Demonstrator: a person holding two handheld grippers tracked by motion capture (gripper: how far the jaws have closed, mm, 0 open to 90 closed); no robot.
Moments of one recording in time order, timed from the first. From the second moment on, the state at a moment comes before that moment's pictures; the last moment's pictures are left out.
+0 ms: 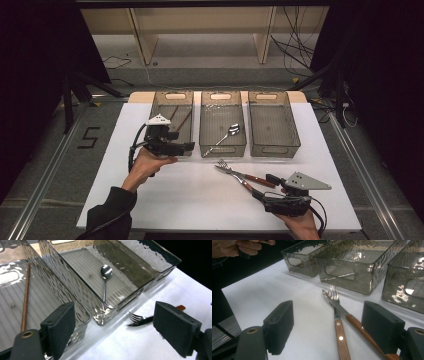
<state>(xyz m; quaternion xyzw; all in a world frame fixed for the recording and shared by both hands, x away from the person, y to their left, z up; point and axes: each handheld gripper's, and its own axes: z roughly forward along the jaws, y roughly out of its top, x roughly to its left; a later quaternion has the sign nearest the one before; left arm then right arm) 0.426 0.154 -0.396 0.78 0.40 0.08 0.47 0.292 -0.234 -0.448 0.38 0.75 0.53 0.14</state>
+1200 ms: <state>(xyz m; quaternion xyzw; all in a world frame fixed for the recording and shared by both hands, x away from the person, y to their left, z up) 0.359 0.189 -0.430 0.76 0.38 0.10 0.52 0.300 -0.235 -0.445 0.38 0.75 0.51 0.14</state>
